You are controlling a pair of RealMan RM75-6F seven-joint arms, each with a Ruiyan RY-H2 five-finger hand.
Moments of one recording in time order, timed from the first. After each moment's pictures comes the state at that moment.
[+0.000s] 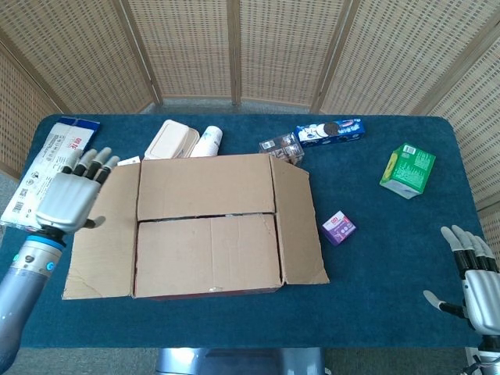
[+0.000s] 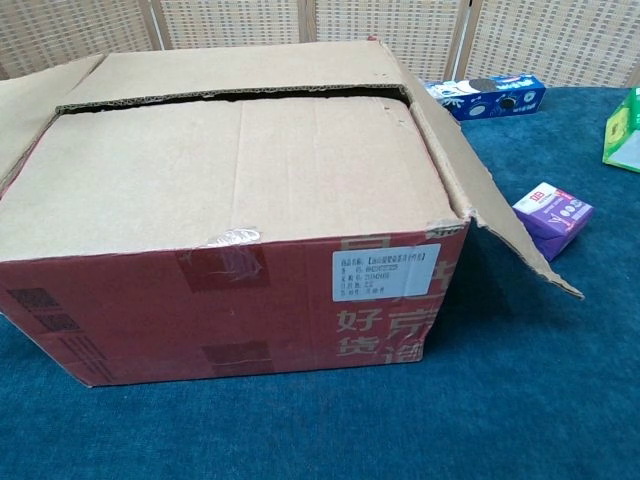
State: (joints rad) left arm -0.74 -0.86 -0.05 -2.08 0.93 1.20 0.65; right arm 0.00 -0.96 0.05 -1.87 -1.53 1.54 0.01
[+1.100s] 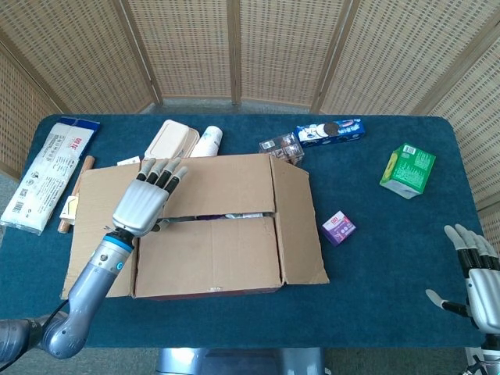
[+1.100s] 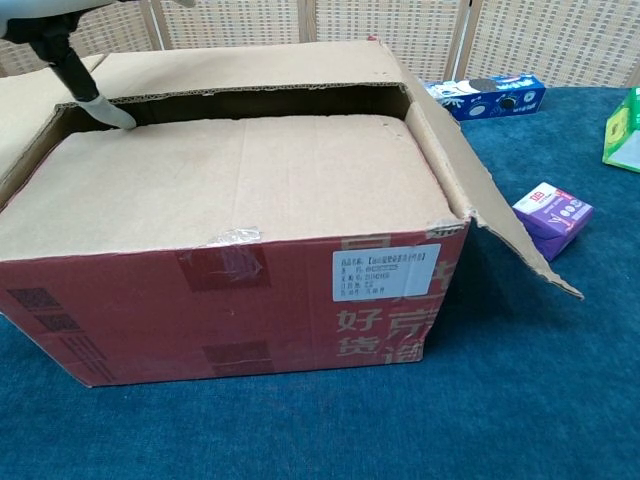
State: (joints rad) left arm -0.82 -1.23 -0.14 -1.96 0.93 1.23 0.80; right arm 0.00 -0.94 0.05 -1.86 -1.52 1.53 0.05
